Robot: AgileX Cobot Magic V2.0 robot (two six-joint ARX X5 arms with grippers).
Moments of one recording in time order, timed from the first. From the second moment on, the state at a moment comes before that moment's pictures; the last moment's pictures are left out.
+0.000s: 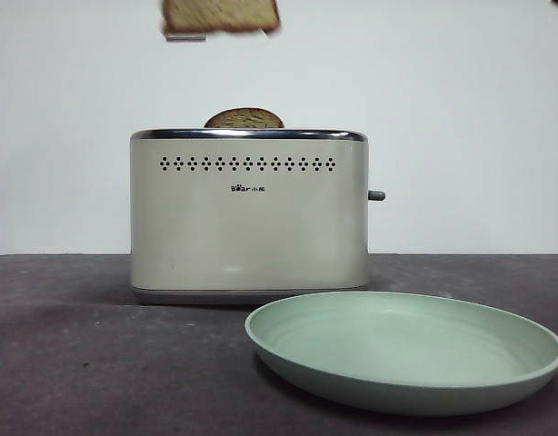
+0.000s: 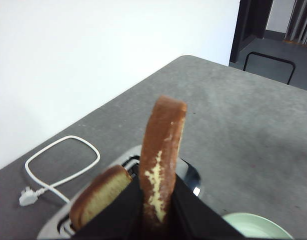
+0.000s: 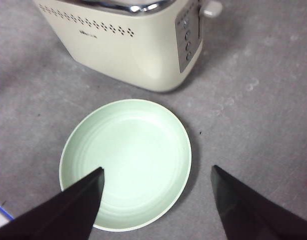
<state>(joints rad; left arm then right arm) -0.38 1.29 1.62 -0.64 0.47 0.22 0.25 0.75 0.91 -0.87 -0.34 -0.02</state>
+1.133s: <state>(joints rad) -0.38 0.80 1.15 -0.95 0.47 0.17 0.25 1.48 0.80 -0.50 -0.39 0.02</state>
